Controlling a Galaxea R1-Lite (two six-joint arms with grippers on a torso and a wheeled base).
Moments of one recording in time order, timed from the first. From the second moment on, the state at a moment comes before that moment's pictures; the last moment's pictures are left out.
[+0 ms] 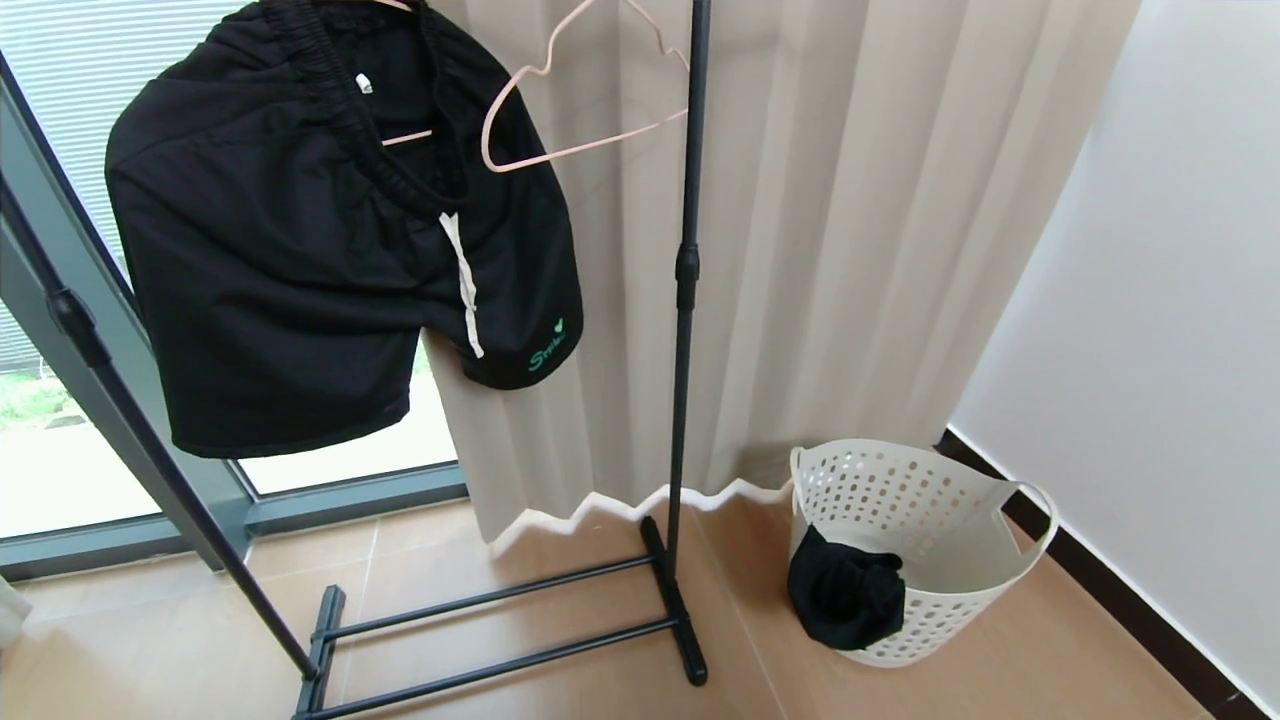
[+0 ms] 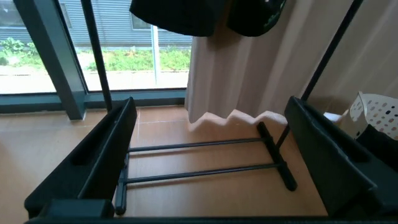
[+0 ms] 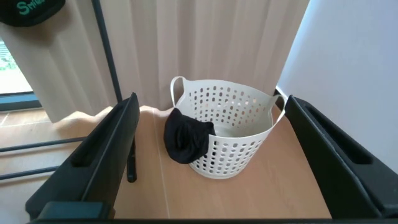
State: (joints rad) left arm 0.00 0.00 0.00 0.00 0.11 -0.06; right arm -0.01 0.01 0.00 -0.01 0.00 0.00
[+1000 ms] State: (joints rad) left arm 0.00 0.00 0.00 0.00 0.11 -0.06; right arm -0.01 0.01 0.00 -0.01 0.00 0.00
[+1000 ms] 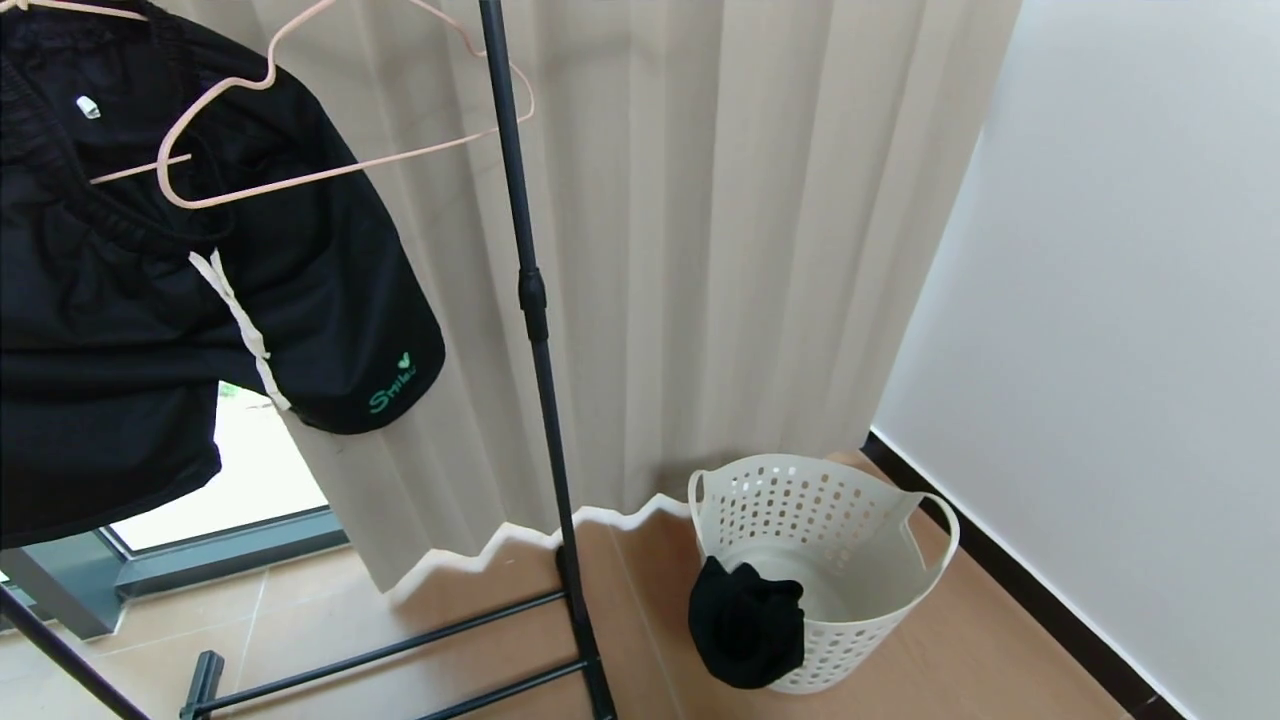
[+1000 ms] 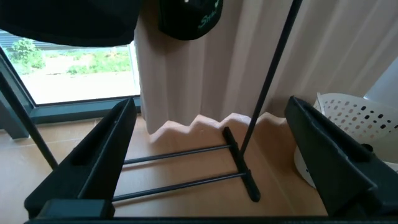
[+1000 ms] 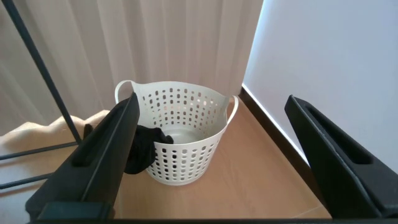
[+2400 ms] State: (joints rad) left arm 0.00 0.00 0.00 0.00 0.11 -0.06; right arm -0.01 0.01 0.00 -0.01 0.00 0.00
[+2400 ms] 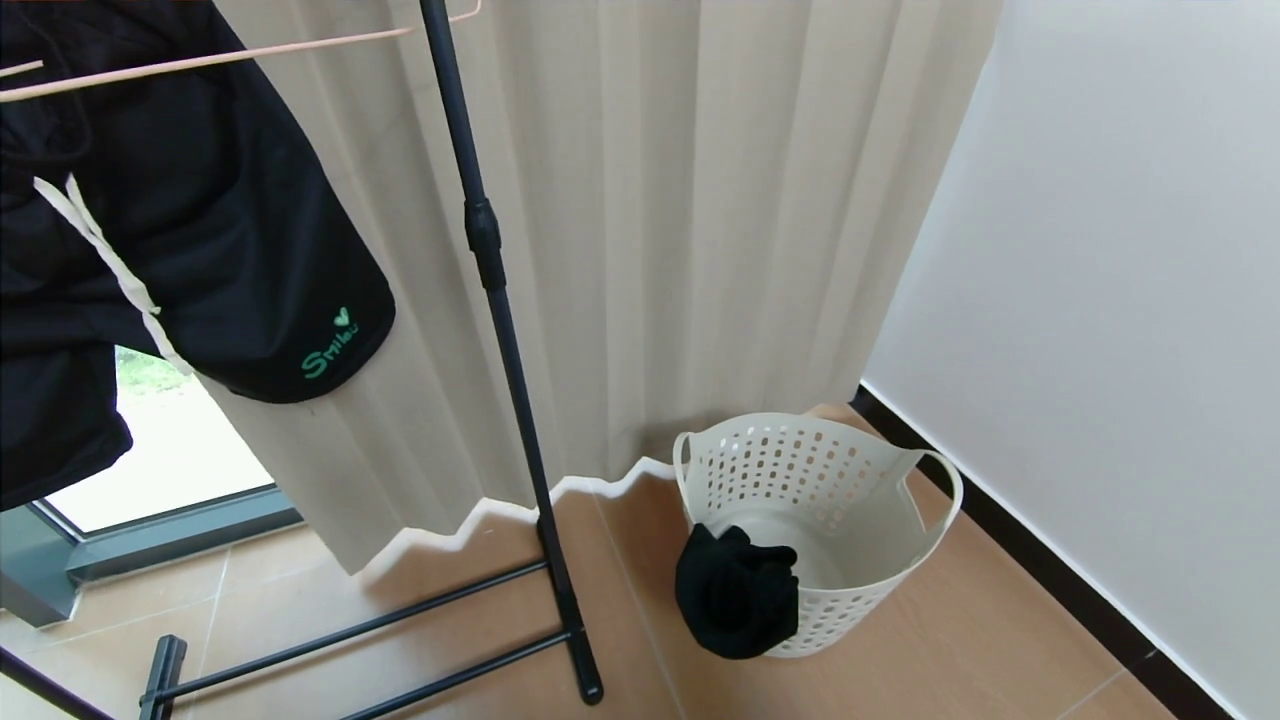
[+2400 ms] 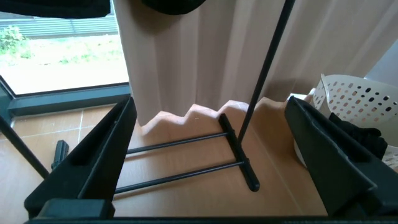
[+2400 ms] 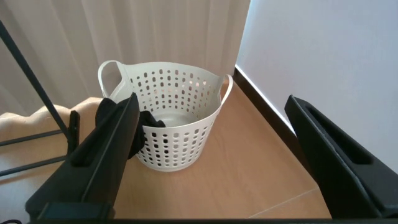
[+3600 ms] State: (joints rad) left arm 0.00 0.00 0.00 0.00 0.11 -0.06; right arm -0.01 0.01 0.00 -0.01 0.00 0.00
